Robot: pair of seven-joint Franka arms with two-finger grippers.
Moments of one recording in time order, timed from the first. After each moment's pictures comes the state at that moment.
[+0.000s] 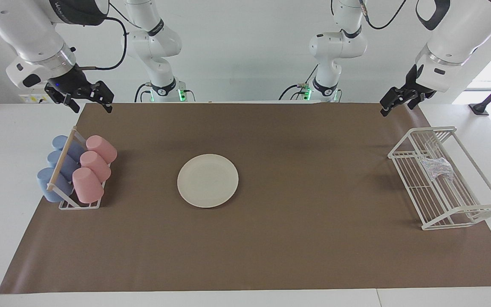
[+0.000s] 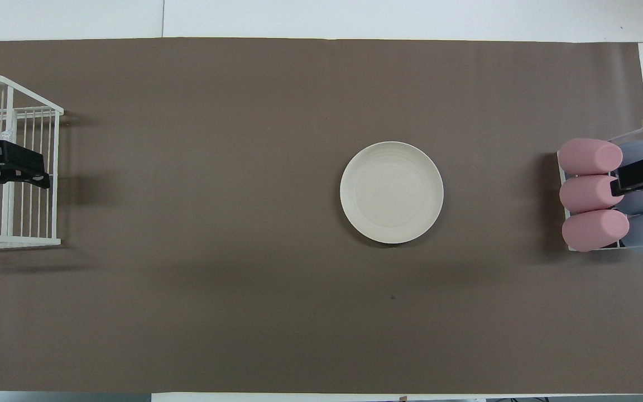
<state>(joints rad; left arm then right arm) -0.06 -0.01 -0.01 -1.55 -0.01 1.46 -0.26 0.03 -0.01 -0.12 -1.57 0.02 1.45 -0.04</state>
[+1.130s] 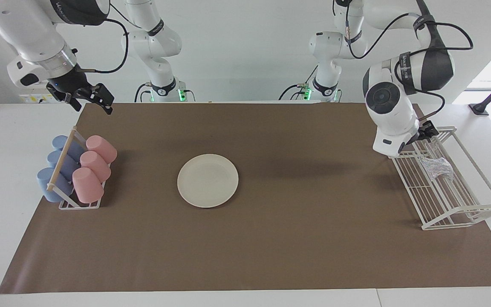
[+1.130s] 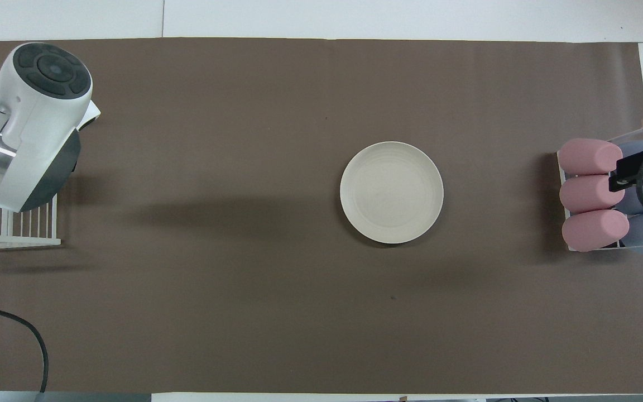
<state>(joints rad) -0.20 0.24 -0.02 -1.68 0.75 1.60 -0.32 0.03 -0.01 -0.12 -1.57 0.02 1.45 0.12</state>
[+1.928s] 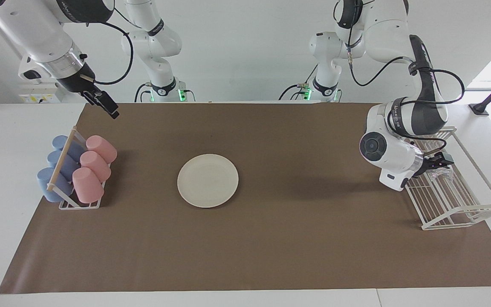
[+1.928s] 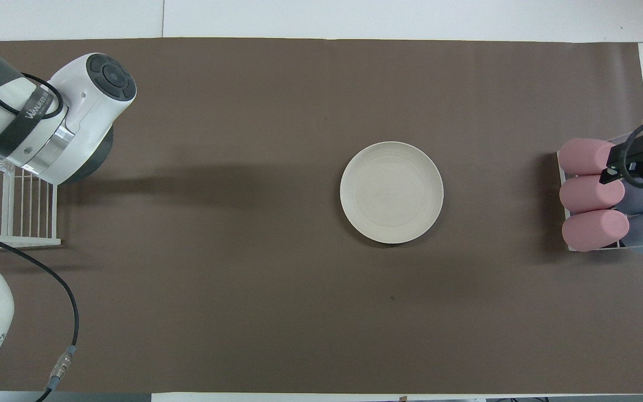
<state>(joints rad) -0.15 0.42 -0.01 -1.60 0.96 1.67 -0.32 0.03 -0.01 -0.09 -1.57 0.09 1.43 0.63</state>
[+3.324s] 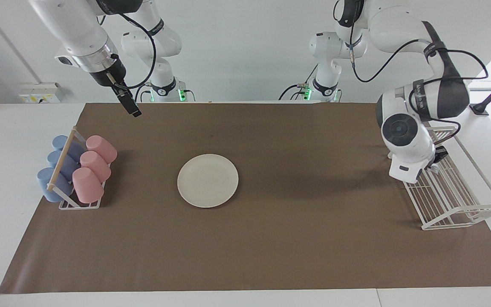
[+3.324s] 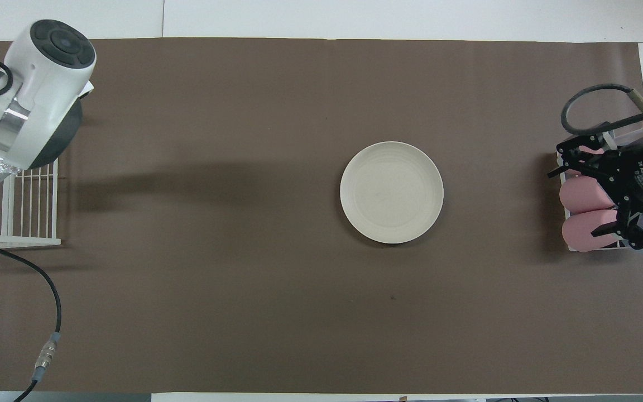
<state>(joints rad) -0.15 0.38 -0.01 -1.41 0.56 1.52 -0.32 0.03 -0.03 0.03 -1.57 0.10 1.41 1.13</state>
